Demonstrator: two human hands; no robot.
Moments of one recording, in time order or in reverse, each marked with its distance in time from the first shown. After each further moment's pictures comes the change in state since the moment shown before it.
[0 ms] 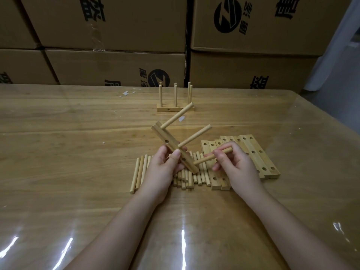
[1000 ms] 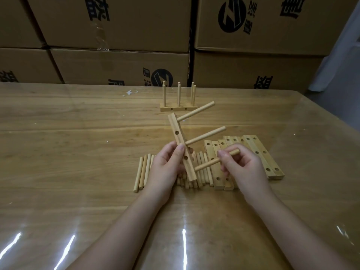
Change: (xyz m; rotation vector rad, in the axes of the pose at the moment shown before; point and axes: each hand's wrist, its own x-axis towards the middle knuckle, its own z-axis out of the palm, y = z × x) left_hand -0.008 0.008 0.001 0.052 -0.054 0.078; right_hand -0.008 -0.018 -0.002 0.175 0.015 0.014
